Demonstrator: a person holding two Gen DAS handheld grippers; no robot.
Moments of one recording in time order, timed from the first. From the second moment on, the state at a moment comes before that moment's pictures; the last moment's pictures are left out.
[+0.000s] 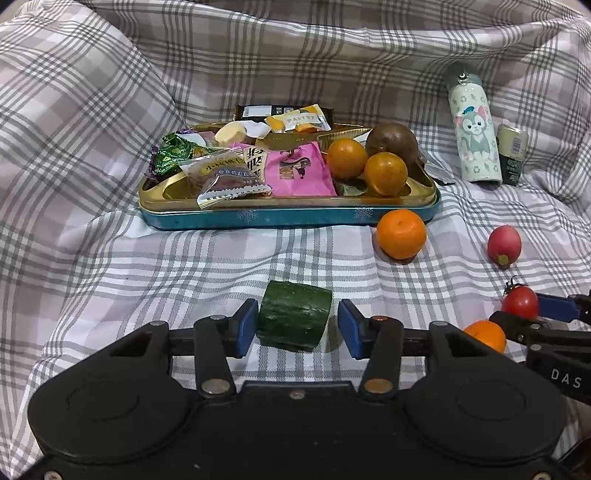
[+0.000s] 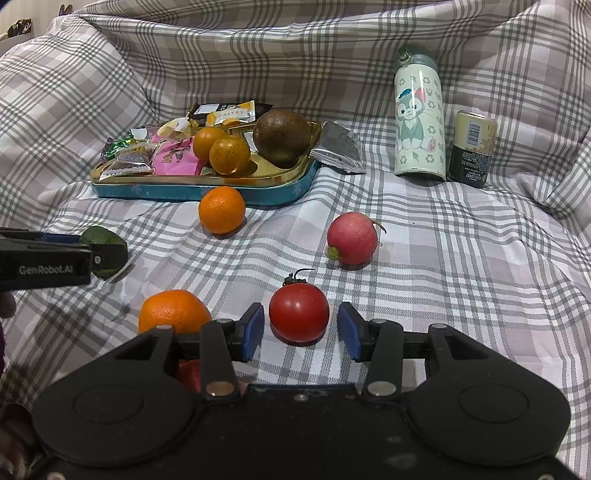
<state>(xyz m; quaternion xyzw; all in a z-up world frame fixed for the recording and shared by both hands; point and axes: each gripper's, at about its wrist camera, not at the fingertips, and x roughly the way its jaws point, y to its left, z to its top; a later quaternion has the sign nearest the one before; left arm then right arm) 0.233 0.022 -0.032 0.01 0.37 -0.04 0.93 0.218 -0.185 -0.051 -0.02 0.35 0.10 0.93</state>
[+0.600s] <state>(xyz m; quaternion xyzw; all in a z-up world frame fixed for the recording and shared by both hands) 0.236 0.023 -0.039 0.00 0.37 -0.03 0.93 0.216 -0.183 -0.052 -0.03 0.33 0.10 0.94</state>
